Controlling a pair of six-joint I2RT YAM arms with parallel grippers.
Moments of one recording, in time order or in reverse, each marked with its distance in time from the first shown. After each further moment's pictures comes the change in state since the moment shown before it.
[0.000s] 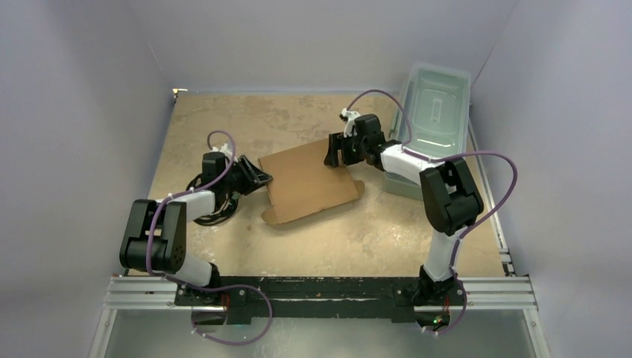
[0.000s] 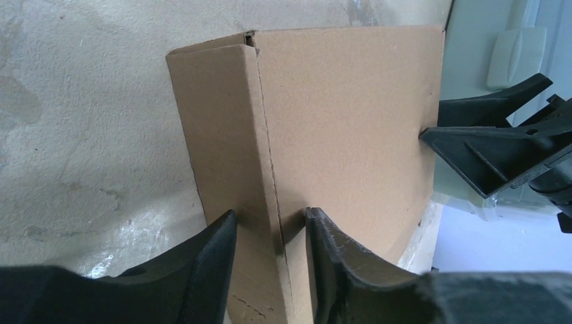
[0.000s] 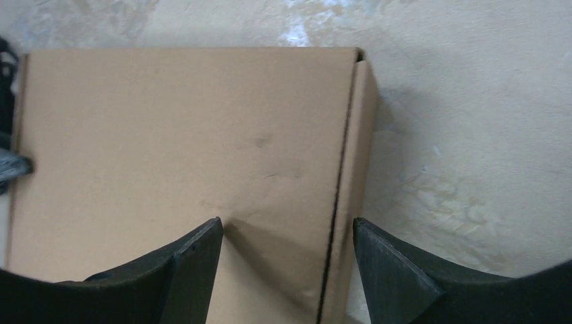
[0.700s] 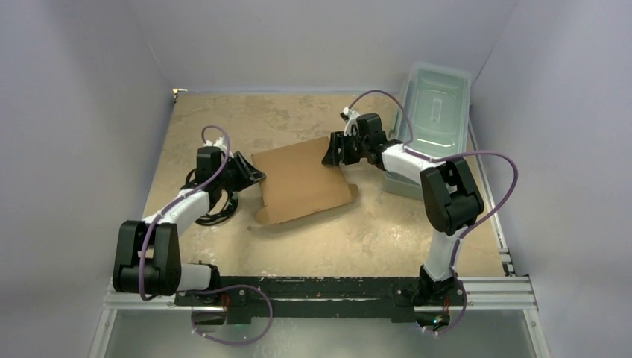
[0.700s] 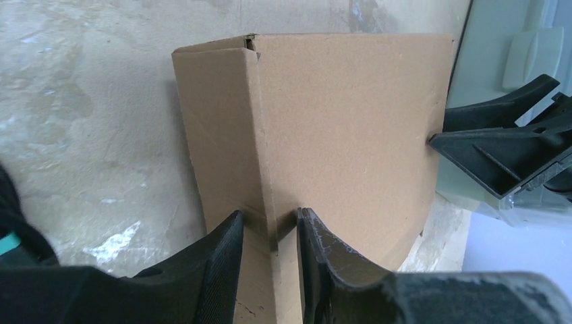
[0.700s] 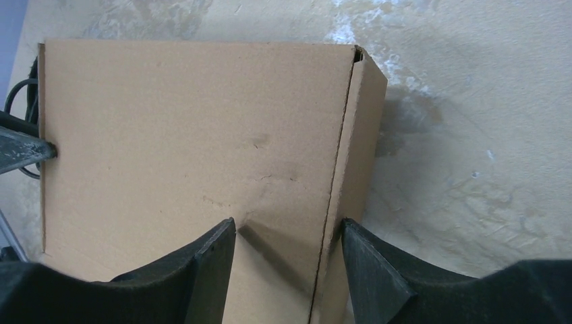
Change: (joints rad) left arm -0.006 -0.131 0.066 -0.217 -0.062 0.072; right arm -0.013 0.000 -0.003 0.022 -0.187 0.077
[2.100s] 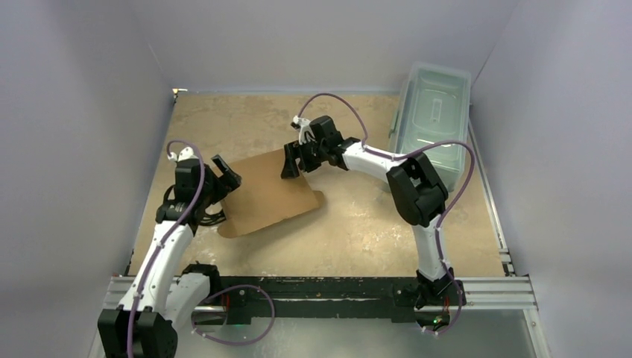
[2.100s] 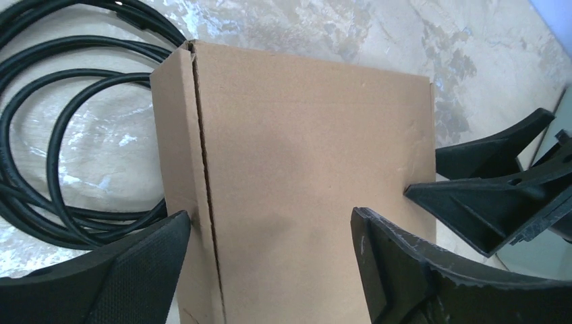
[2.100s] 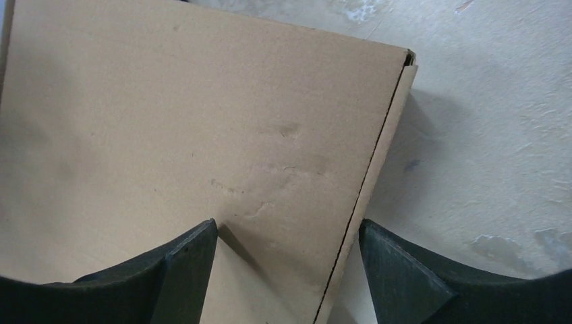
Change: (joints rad) left arm 0.027 -0.473 0.024 -0.513 -0.432 0.056; right arm 0.240 0.224 0.298 -0.088 -0.033 -0.019
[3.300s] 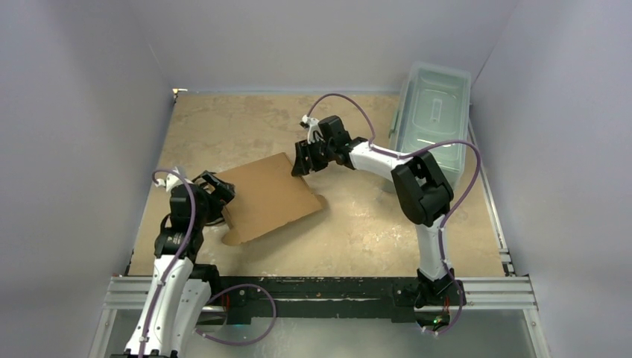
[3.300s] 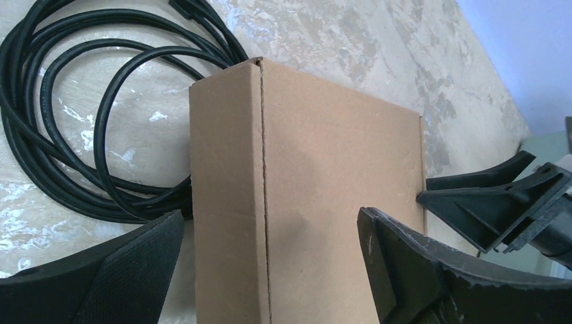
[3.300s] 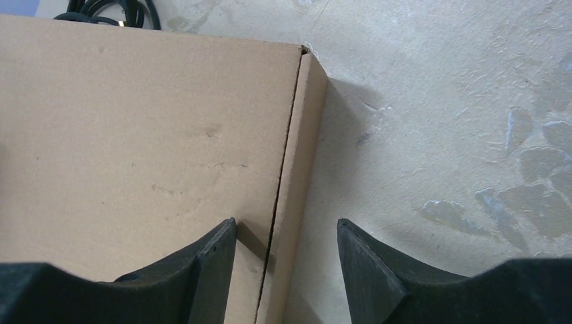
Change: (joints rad) left arm 0.034 -0.317 -0.190 -0.009 -0.070 -0.129; right arm -0.048 -0.029 -0.055 -0.010 0.018 -0.024
